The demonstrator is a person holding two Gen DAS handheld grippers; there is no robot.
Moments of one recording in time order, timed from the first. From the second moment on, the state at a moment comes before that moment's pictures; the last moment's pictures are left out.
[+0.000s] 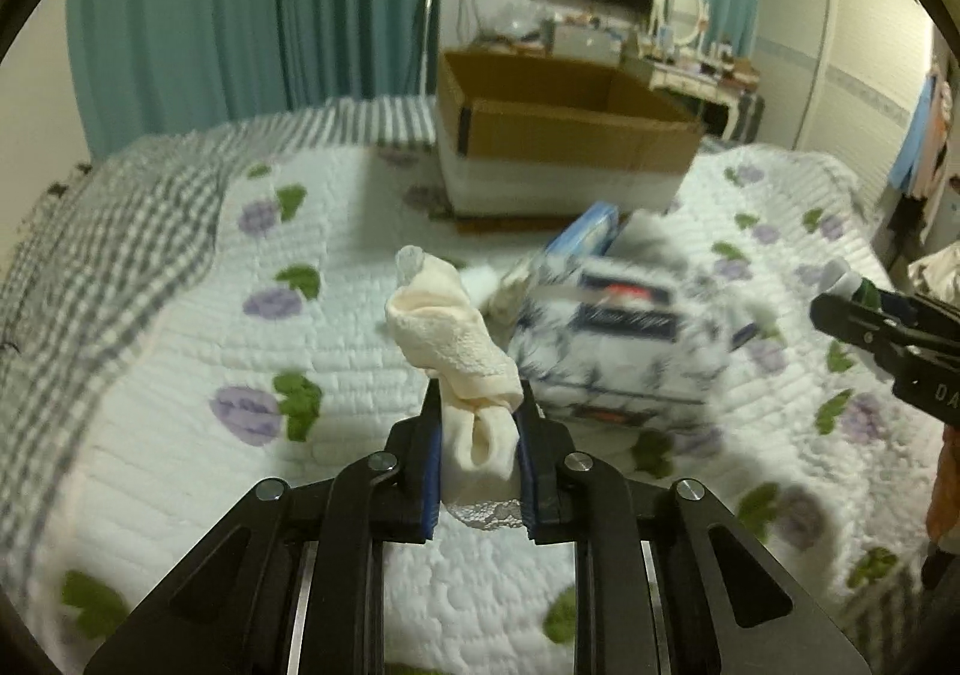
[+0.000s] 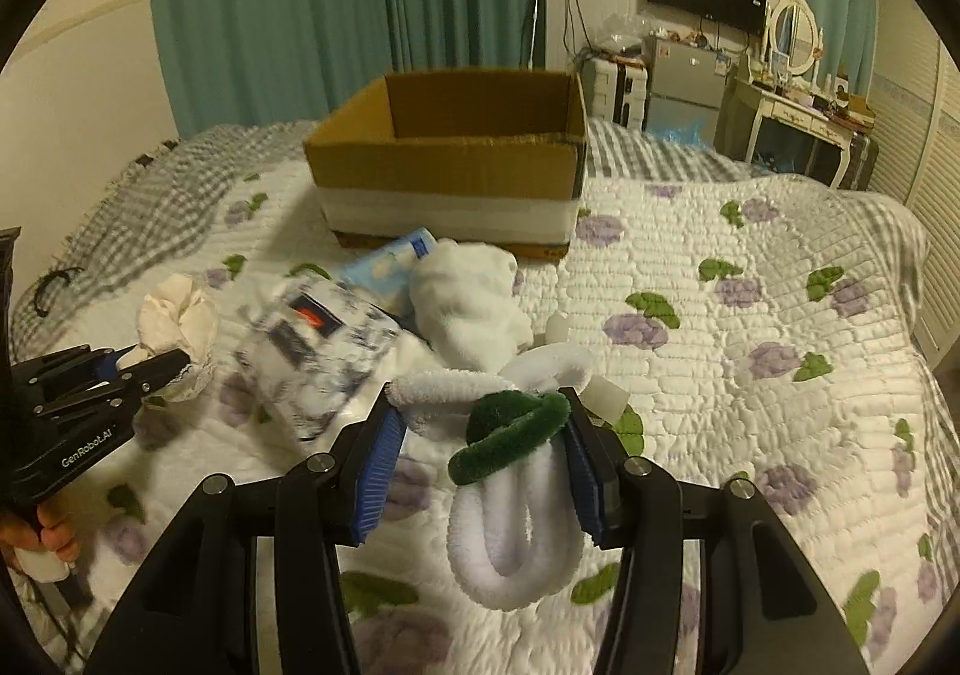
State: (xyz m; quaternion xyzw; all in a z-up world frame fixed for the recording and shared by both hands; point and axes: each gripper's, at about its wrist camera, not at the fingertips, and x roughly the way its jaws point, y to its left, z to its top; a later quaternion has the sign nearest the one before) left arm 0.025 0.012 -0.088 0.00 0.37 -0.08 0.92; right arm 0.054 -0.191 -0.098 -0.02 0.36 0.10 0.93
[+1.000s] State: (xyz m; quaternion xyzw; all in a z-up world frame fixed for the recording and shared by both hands) left arm 0.241 -0.060 -0.011 0.10 0.29 -0.11 0.94; right arm 0.286 -0.180 -0.022 0.01 0.30 0.14 0.94
